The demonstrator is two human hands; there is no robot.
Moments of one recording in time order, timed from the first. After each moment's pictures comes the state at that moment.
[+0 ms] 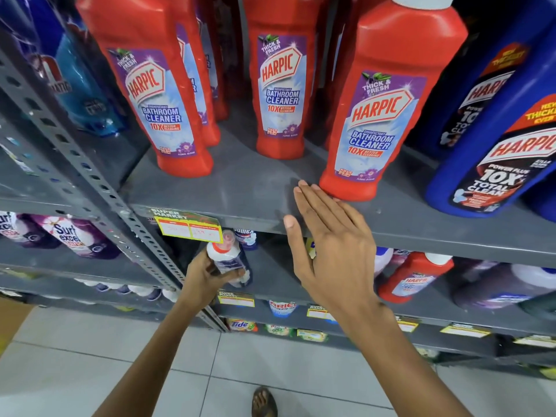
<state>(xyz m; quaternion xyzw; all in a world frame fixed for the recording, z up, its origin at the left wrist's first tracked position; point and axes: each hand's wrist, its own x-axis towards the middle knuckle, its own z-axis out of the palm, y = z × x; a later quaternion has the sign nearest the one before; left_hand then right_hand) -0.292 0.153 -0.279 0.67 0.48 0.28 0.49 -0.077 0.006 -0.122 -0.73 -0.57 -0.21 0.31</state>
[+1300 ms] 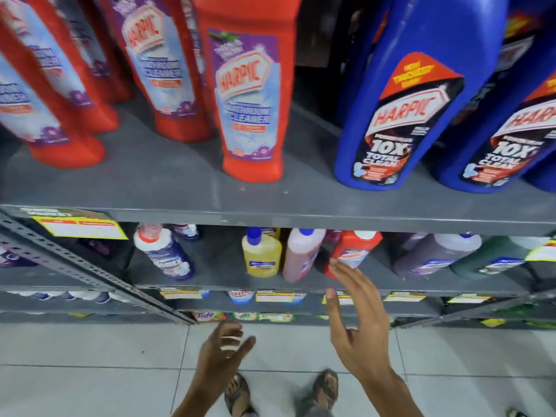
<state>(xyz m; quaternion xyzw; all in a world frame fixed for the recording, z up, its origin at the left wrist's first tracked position) -0.222 -0.054 -0.339 0.62 0.57 0.15 0.52 0.014 -0.169 -0.239 -0.74 -0.47 -0.05 0.47</state>
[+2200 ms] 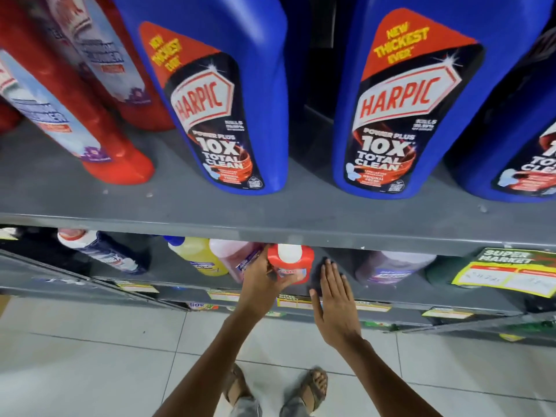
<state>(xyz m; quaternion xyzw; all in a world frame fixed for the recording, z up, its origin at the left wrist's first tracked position) 0.047 -0.064 -0.300 0.65 0.50 0.19 0.54 0.191 -0.201 -0.416 -0.83 -0.50 0.16 0.17</state>
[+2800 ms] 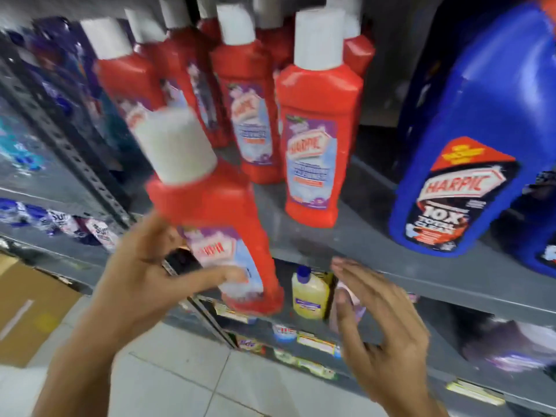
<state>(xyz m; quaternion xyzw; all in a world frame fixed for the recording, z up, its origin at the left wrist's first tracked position) -0.236 0.019 -0.009 0.76 0.30 0.43 0.38 0.016 -0.102 -0.139 -0.57 -0.59 -0.10 0.56</state>
